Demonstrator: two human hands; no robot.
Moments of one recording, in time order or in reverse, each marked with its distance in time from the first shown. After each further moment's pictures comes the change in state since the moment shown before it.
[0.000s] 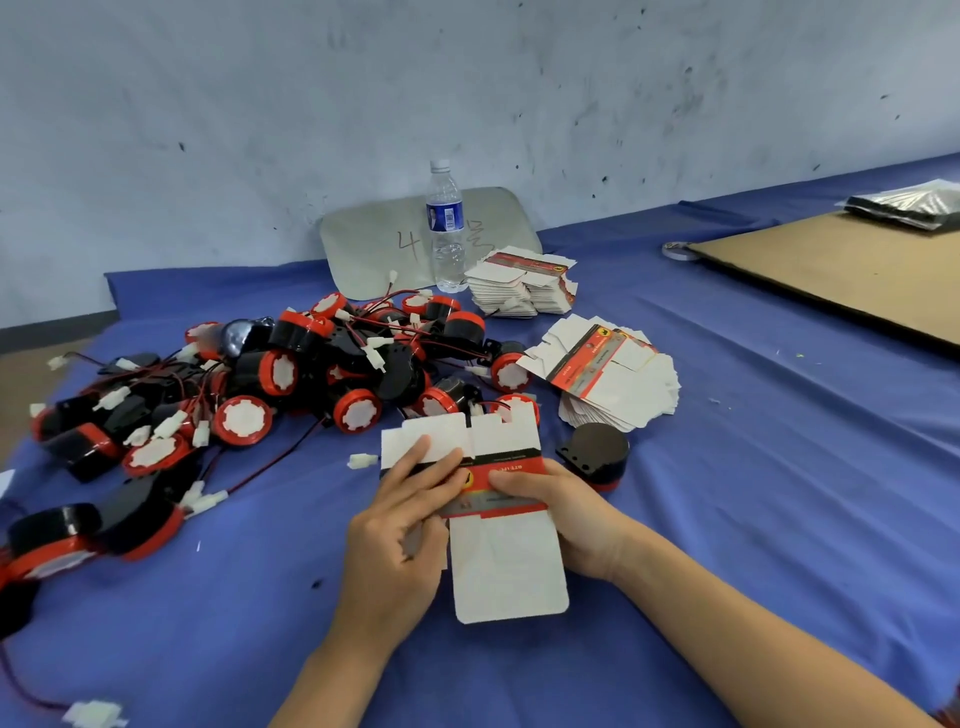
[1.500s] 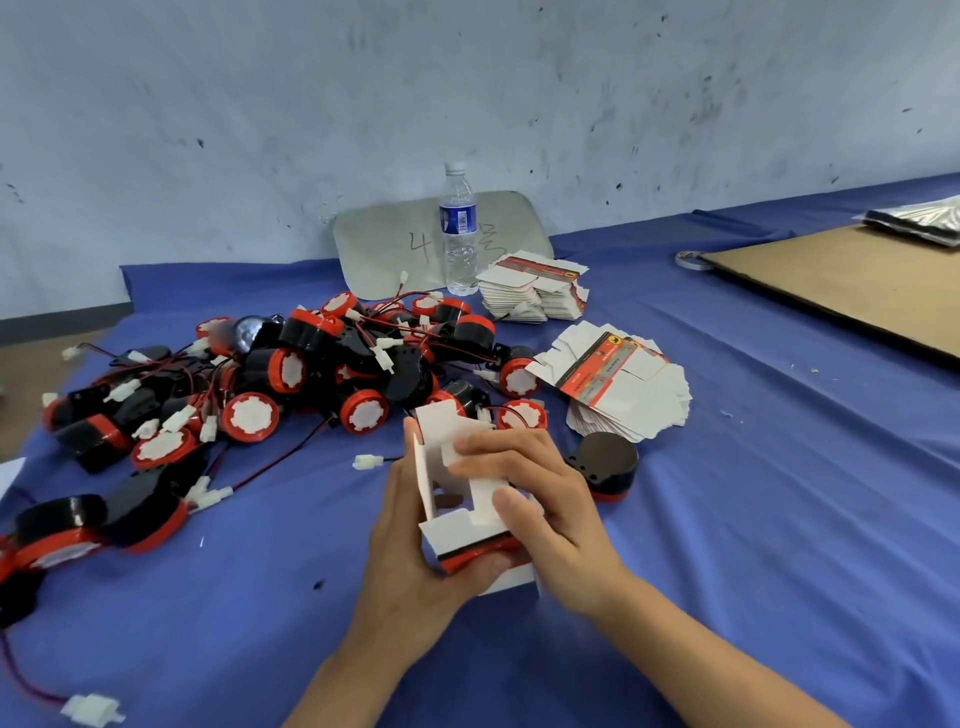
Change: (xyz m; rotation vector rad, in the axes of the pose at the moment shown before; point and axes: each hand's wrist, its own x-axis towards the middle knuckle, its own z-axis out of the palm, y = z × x) left_hand -0.005 0.003 0.008 -0.205 -0.031 -0.208; right_hand -0.019 0.001 0.031 -0.861 0.182 -0.925
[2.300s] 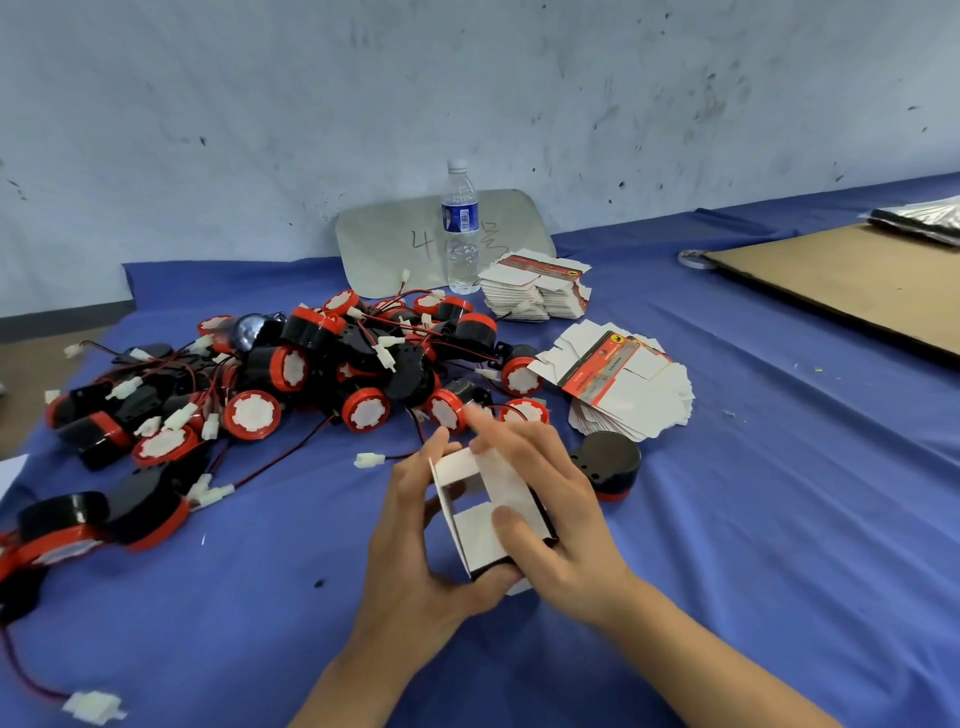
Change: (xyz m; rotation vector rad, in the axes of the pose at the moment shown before) left_hand -0.003 0.011 -0.001 0.046 0.041 0.206; right_hand -0.001 -0.008 -0.001 -0.005 0.014 -0.075
